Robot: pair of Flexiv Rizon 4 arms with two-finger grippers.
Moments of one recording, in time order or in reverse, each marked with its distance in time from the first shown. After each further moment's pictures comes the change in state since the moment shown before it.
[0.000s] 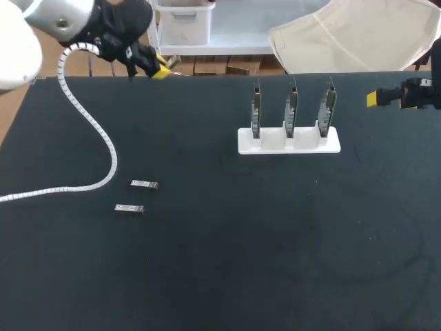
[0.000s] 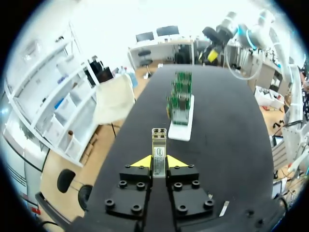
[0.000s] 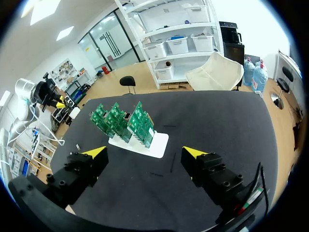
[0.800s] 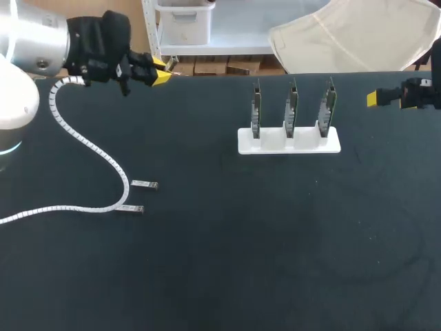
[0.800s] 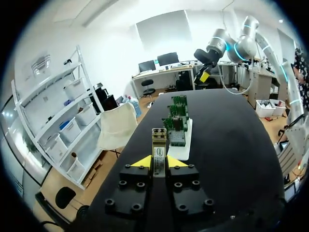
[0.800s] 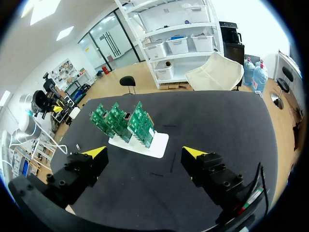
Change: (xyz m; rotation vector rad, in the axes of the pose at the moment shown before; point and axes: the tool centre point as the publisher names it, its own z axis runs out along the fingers) left arm -0.010 -0.021 -0.002 -0.036 -0.274 0.047; right arm 0.000 0.000 0.000 0.000 0.000 0.000
